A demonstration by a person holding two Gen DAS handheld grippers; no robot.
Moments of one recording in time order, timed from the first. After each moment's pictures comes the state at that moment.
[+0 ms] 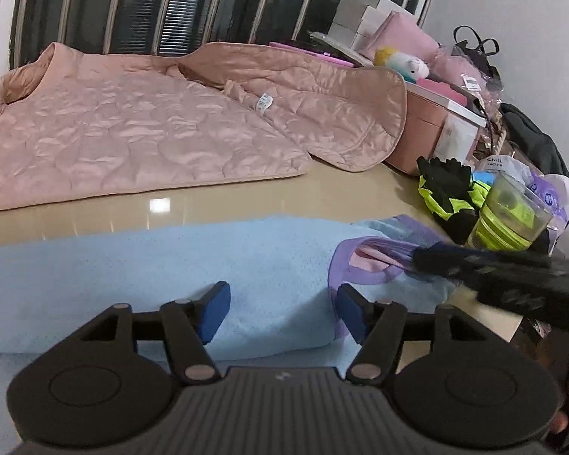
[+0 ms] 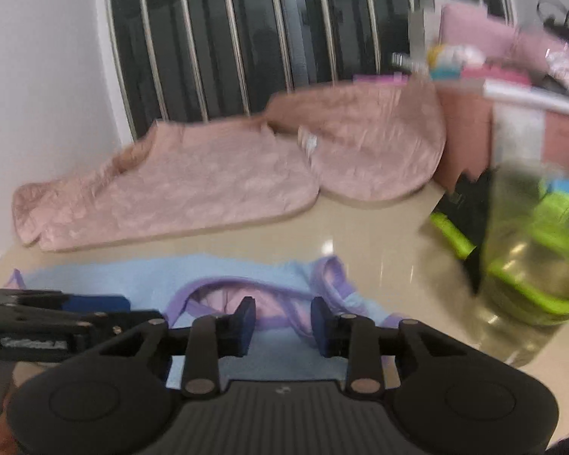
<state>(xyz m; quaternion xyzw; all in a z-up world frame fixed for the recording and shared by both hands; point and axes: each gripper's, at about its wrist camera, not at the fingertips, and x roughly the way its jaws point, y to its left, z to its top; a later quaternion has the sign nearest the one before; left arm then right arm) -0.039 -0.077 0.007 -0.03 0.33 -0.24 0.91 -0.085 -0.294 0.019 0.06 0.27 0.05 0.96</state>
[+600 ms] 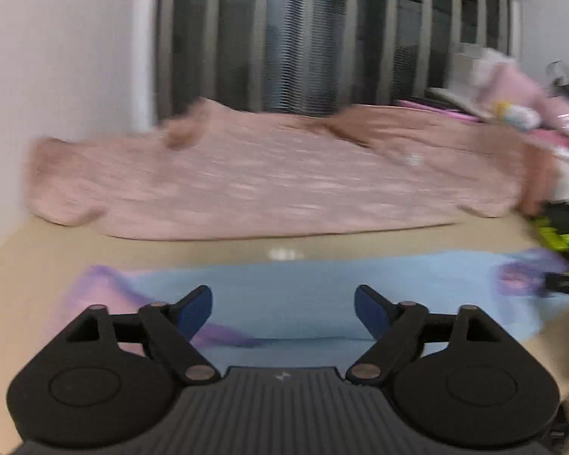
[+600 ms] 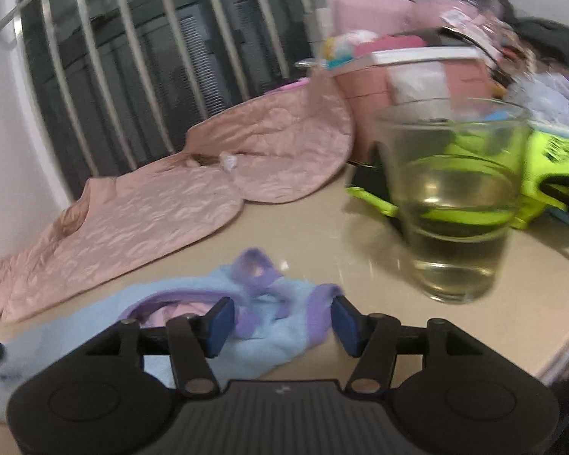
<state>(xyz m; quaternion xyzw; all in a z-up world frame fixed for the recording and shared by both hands) -0.088 0.031 0.032 0.01 0.26 -0.02 0.97 -0.089 -0.303 -0.015 0.14 0.24 -0.05 0.96</state>
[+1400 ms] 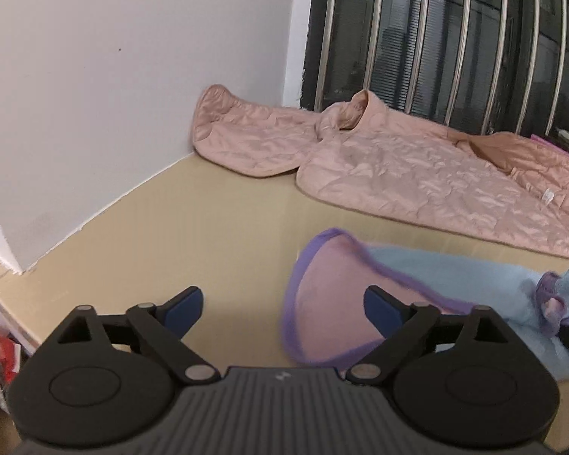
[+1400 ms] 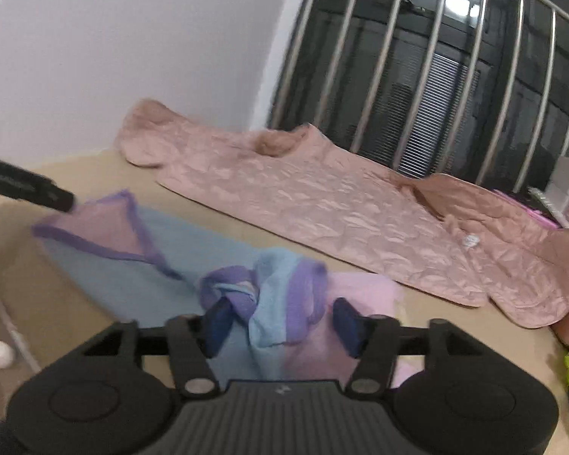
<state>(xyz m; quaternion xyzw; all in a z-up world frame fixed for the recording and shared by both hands) -0.116 0.170 0.021 -0.07 0.28 0.13 0.95 -0.102 -0.096 0.012 -0.15 0.21 0.19 0.95</state>
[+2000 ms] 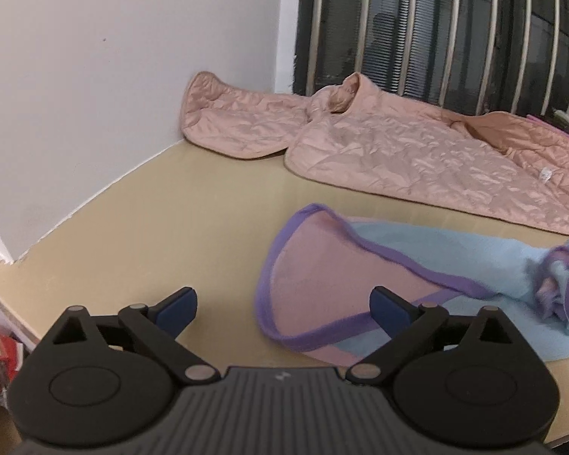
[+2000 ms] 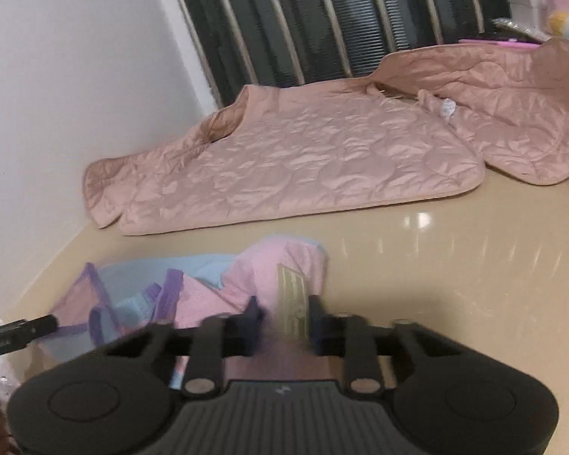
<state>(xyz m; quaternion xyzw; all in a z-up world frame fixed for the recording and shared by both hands) -0.111 0.154 0.010 -0.06 0.30 0.13 0.94 -0.027 -0.192 0.007 0.09 0.33 0.17 0.92</state>
